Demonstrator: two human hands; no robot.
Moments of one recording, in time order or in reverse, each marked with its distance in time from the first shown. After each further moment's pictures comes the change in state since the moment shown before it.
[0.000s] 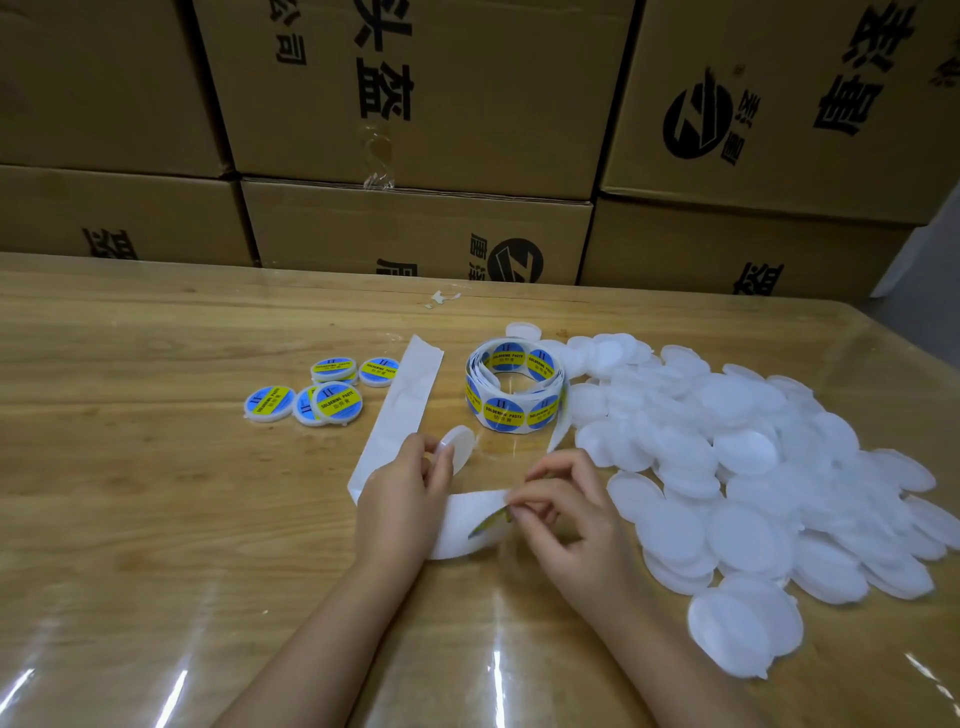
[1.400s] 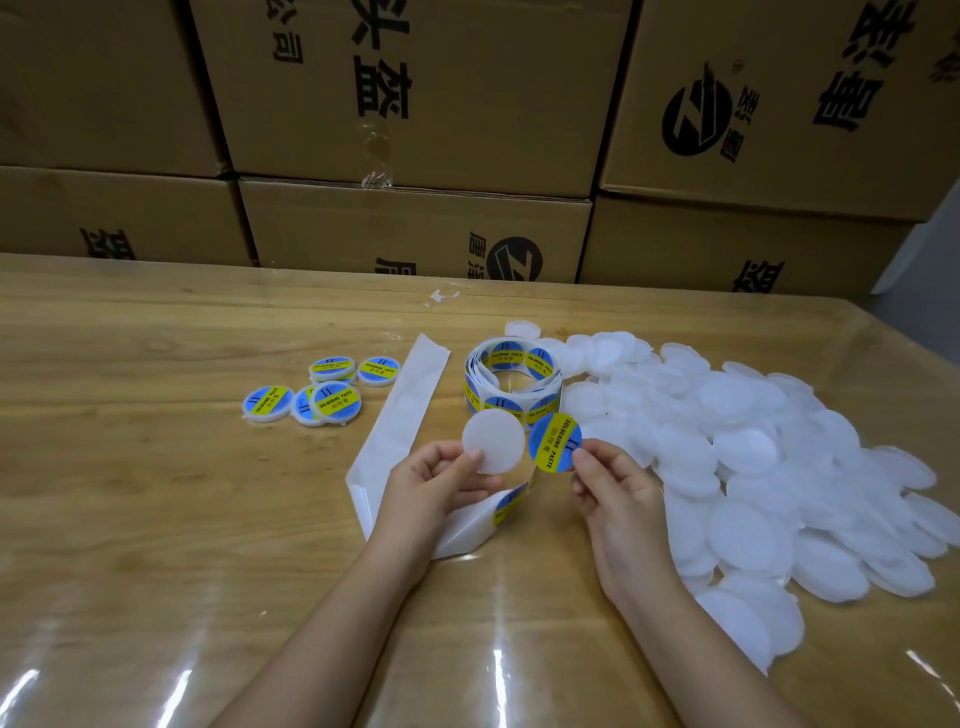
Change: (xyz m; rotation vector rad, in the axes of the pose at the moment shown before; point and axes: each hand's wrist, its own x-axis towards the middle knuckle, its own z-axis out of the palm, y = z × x) left_hand -0.008 0.027 -0.008 -1.015 -0.370 -0.319; right_hand 0.016 0.017 -0.010 0.737 0.380 0.732
